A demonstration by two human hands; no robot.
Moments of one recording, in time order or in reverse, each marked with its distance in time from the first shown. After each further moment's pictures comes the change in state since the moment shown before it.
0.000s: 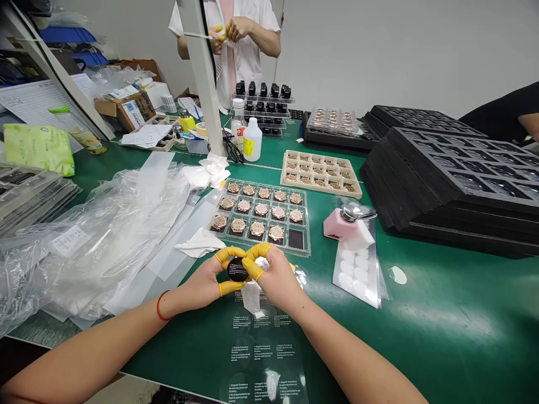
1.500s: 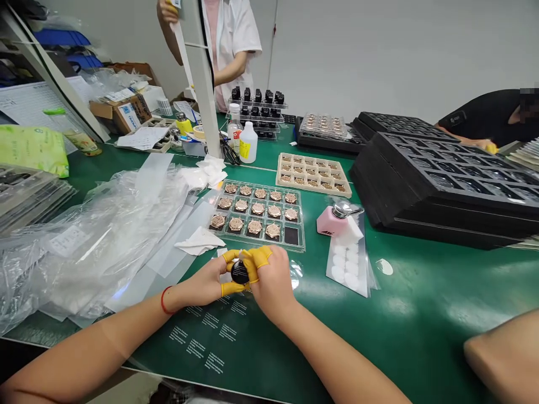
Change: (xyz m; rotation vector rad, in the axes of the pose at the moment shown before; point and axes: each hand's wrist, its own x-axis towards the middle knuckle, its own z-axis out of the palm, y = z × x) left_hand -0.003 0.002 0.003 0.009 -0.129 0.061; right_hand -0.023 0.017 0.023 -0.568 0.375 -0.491
